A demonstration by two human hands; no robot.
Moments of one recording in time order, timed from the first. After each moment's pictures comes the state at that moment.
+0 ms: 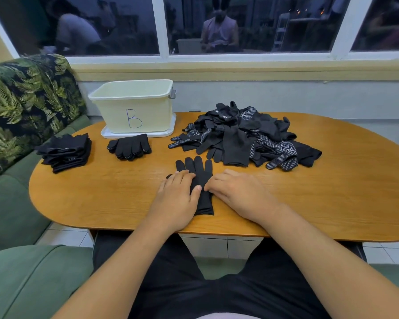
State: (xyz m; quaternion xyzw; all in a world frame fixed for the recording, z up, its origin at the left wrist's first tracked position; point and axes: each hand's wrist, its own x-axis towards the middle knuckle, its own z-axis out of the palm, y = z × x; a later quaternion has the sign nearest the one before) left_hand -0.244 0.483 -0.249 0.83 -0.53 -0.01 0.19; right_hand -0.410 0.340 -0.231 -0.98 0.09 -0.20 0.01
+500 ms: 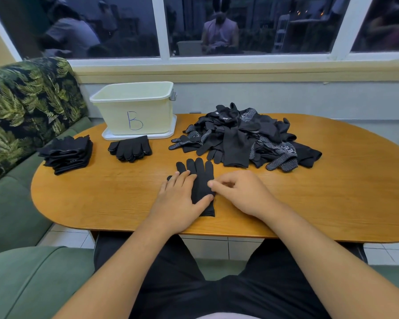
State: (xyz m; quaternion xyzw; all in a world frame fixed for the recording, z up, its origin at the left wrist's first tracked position) left_hand -0.247 0.483 -0.245 0.83 -0.53 -0.03 0.16; right_hand -0.411 0.335 -0.227 -0.92 0.22 -0.21 0.26
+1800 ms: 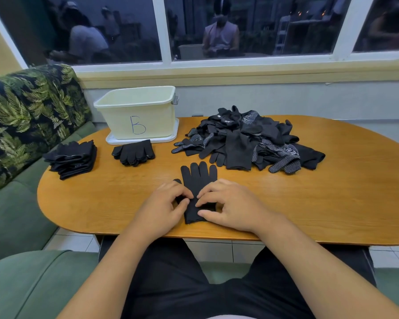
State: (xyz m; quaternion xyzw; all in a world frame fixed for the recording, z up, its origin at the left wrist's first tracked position) left_hand -0.216 0.521 -0.235 0.74 -0.60 -0.04 0.31; right_hand -0.401 0.361 -0.234 -0.97 0.10 -0.17 0.15
